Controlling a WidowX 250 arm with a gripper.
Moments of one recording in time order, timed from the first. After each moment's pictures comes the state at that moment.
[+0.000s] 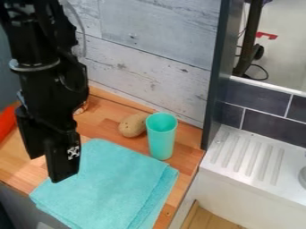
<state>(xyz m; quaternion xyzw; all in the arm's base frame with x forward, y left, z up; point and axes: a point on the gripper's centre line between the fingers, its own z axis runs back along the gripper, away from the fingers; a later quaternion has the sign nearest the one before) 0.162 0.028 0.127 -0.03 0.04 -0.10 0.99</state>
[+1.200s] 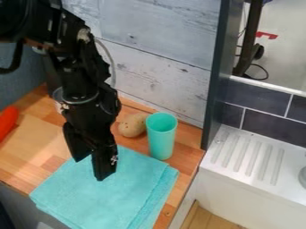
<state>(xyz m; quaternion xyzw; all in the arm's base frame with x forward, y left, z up) 0.226 0.041 0.064 -0.02 -0.02 -0.09 1.00</state>
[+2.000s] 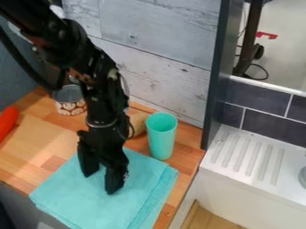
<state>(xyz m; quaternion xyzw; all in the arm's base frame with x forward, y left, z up) 0.243 0.051 0.008 0.01 0.05 -0.06 1.00</state>
